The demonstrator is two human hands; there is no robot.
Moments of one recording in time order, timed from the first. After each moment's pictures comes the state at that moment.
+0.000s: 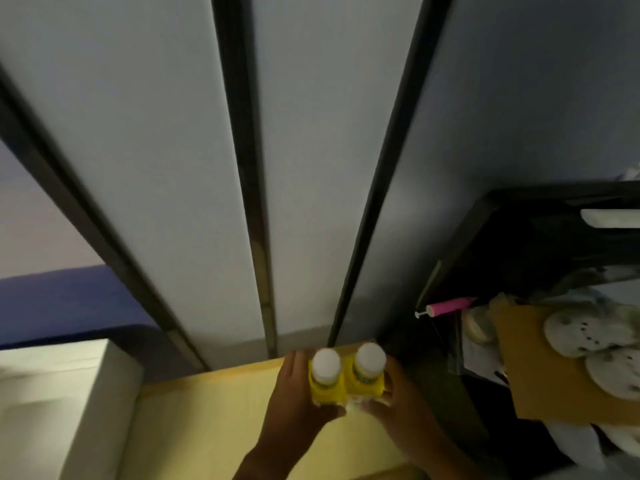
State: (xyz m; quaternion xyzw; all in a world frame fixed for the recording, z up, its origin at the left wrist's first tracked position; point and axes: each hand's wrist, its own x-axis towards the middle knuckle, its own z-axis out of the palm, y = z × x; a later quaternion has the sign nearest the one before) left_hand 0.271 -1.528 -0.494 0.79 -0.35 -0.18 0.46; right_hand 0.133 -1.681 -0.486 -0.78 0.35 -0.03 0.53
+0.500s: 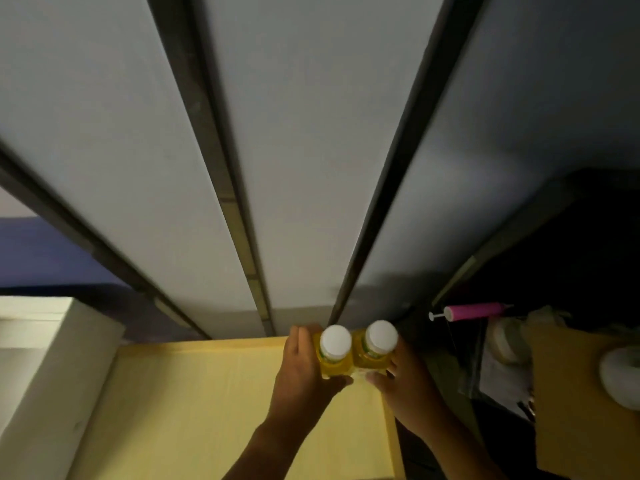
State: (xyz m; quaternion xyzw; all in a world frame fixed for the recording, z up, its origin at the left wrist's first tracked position) left_hand 0.264 -1.594 -0.547 0.85 -0.30 -0.12 0.41; right_hand 0.152 -1.754 -0.538 -0.80 0.32 -0.02 0.50
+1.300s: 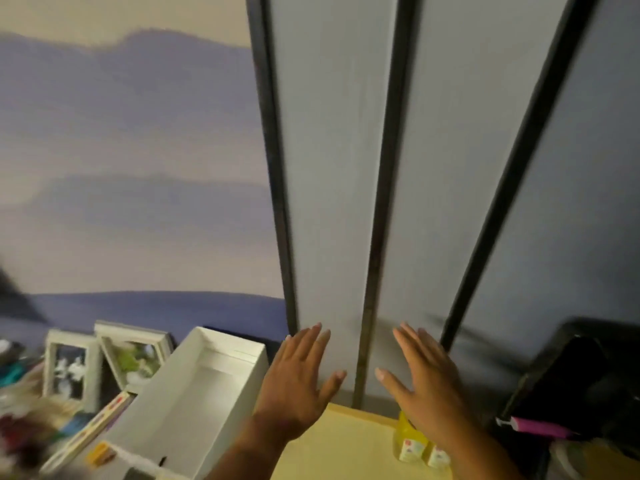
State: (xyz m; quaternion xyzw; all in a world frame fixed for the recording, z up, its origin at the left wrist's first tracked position) left_hand 0.285 -1.411 -0.290 0.93 -0.30 0.07 0.20; right_hand 0.209 -1.641 -0.288 -0.97 0.09 -0.12 0.20
